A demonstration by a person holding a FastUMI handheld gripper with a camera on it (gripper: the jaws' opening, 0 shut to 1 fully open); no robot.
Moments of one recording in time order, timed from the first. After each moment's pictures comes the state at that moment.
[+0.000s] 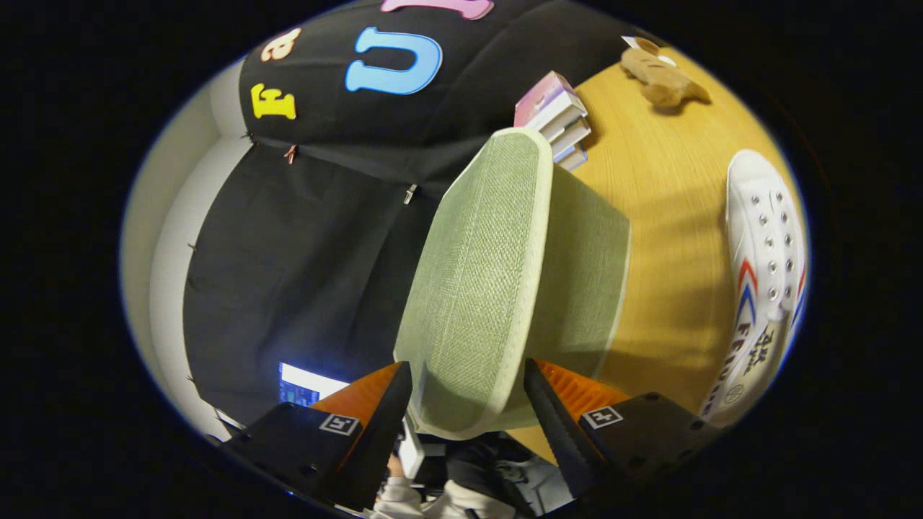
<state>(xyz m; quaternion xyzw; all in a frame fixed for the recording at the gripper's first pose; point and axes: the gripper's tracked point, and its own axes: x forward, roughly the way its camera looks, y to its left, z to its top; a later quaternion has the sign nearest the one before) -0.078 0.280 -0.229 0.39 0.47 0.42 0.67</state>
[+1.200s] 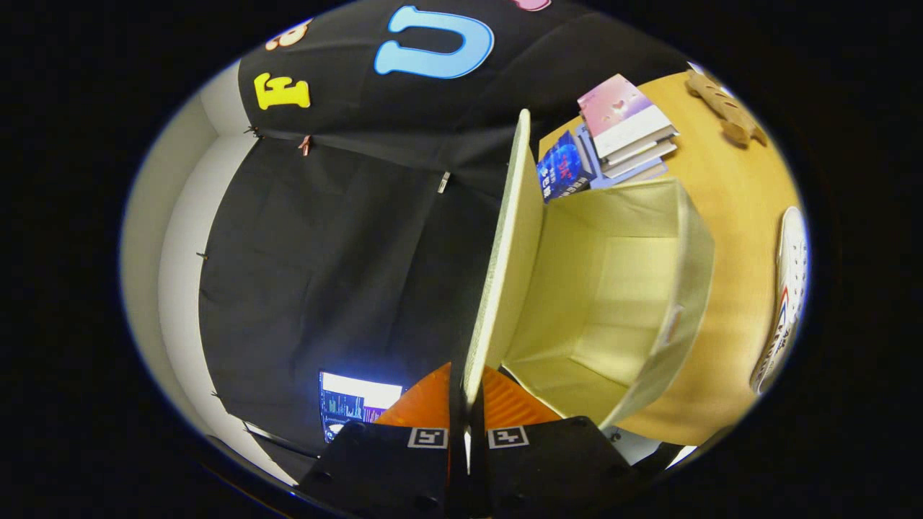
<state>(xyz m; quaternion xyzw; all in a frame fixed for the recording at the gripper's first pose) -0.080 0.362 -0.075 0.36 0.49 0.44 0.66</state>
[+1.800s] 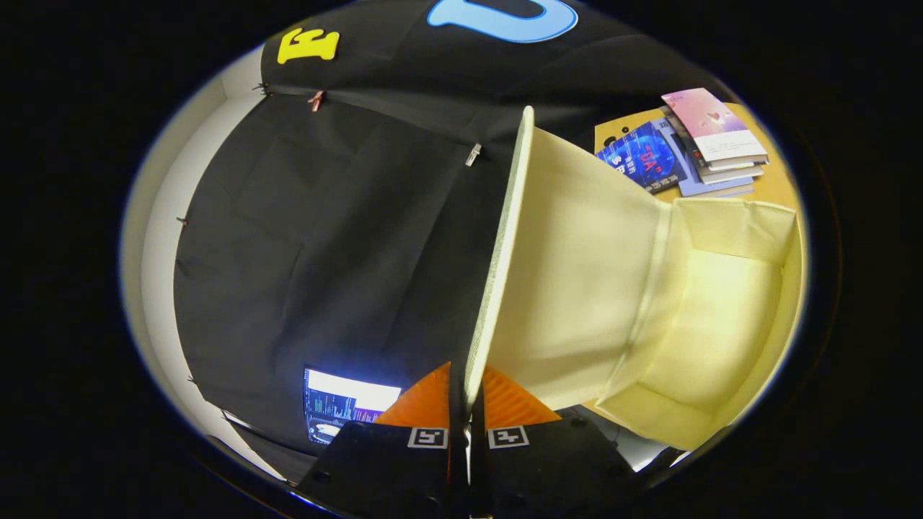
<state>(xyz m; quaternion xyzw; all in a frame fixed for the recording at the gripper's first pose) -0.103 0.530 -0.058 0.30 0.51 0.46 0.66</state>
